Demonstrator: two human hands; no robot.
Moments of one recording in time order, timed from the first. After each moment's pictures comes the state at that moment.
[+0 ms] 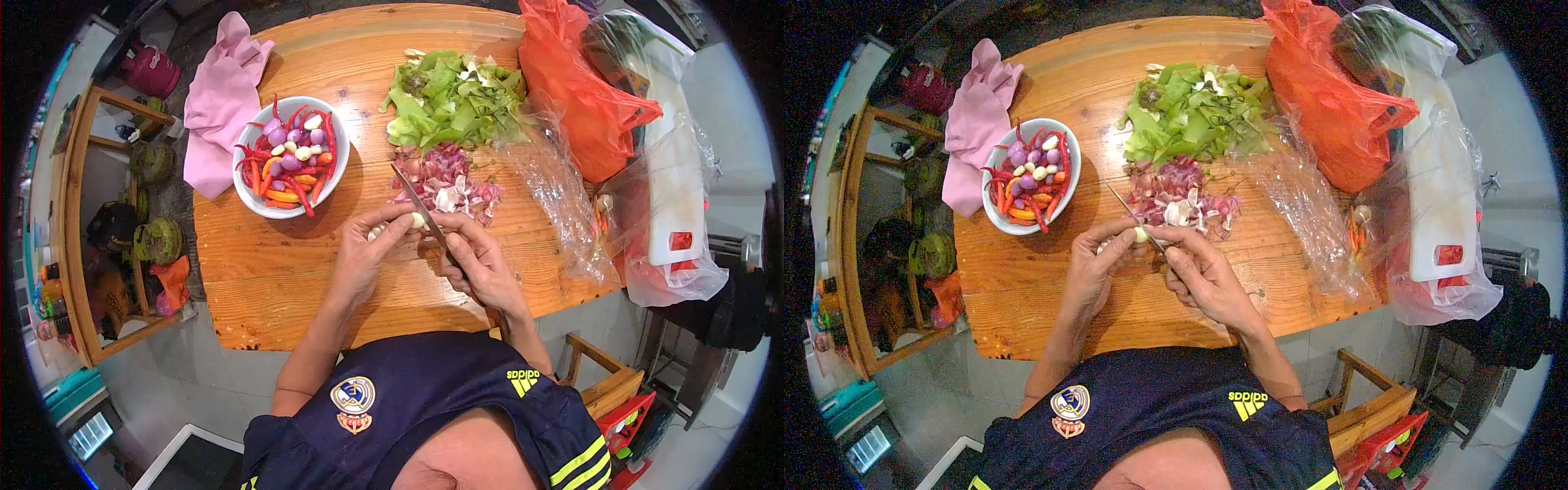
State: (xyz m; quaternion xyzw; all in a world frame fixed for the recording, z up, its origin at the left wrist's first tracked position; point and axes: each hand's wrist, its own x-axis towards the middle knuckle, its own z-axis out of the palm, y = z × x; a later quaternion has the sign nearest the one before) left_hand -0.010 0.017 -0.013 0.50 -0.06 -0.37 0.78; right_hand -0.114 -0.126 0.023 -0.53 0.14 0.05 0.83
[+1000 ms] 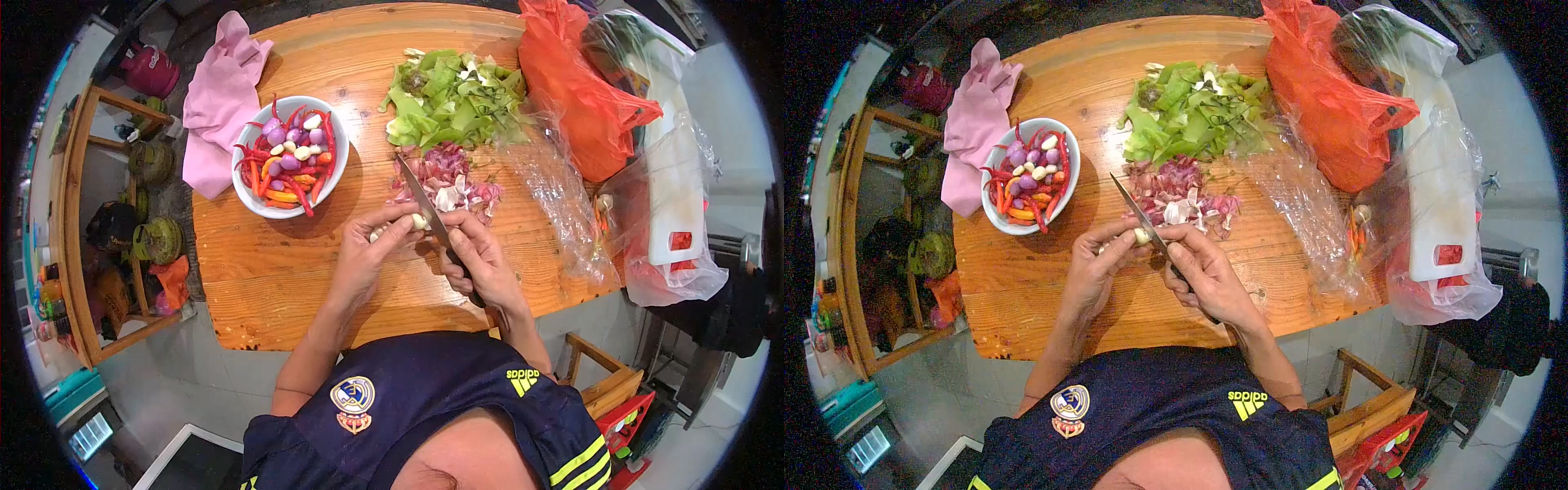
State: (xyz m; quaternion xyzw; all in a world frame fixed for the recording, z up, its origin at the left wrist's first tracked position) left_hand -0.012 0.015 -0.010 0.47 -0.05 -0.38 0.79; right_hand -0.115 -0.127 0.016 -0.49 0.15 0.04 0.85
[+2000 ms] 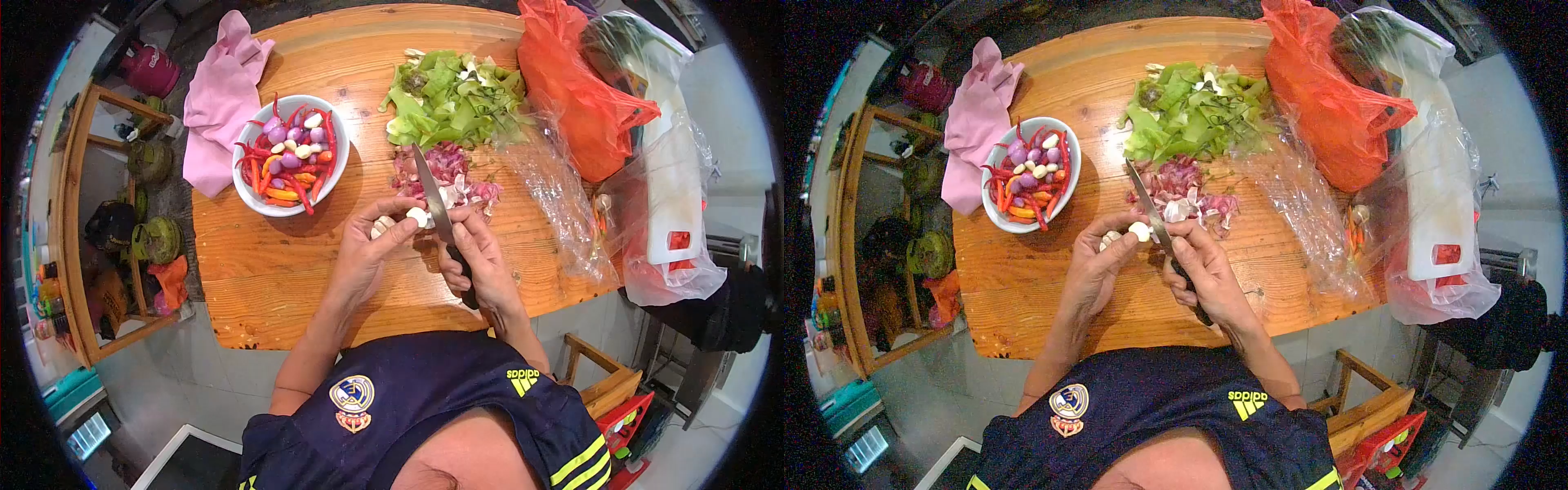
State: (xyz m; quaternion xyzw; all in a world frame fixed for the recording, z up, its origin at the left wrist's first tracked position) left_hand -0.010 0.014 -0.009 0.44 -0.06 -0.39 0.81; right_hand -0.114 -0.119 0.016 -0.45 0.20 0.01 0.87
